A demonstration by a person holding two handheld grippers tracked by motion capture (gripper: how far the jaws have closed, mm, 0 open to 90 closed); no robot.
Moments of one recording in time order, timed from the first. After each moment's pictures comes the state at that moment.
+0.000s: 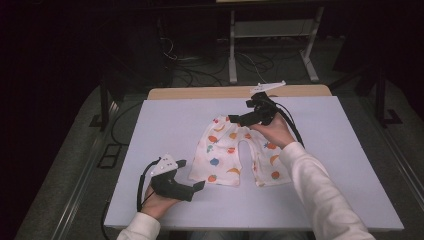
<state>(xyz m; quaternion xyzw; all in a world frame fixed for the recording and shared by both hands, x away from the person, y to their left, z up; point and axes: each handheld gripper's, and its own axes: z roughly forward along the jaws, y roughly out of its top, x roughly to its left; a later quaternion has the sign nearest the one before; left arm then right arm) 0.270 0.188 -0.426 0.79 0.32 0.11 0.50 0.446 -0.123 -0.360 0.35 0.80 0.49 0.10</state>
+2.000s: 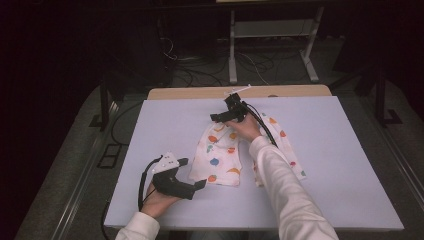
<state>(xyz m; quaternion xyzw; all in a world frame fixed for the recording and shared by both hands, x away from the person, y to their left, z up) 0.276 0.186 -0.426 0.79 0.31 0.11 0.51 0.523 -0.057 -0.437 0.40 0.80 0.43 0.09</state>
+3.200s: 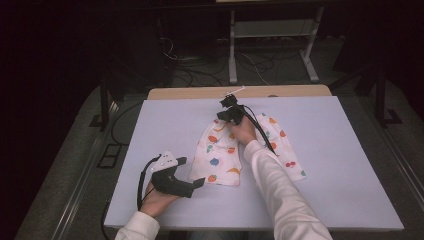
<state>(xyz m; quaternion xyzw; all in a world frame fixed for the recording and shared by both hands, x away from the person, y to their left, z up) 0.279 0.189 -0.426 0.79 0.32 0.11 0.51 0.525 -0.044 -0.444 0.44 0.81 0.37 0.11</state>
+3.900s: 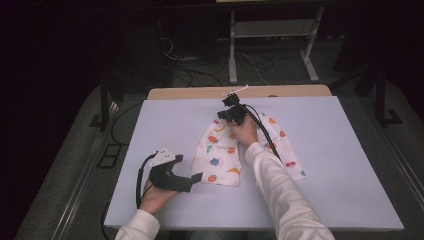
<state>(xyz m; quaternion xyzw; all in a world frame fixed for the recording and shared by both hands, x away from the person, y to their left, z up) 0.287 0.194 -0.418 0.78 0.36 0.12 0.49 0.516 -0.050 -0.432 0.44 0.80 0.39 0.09</state>
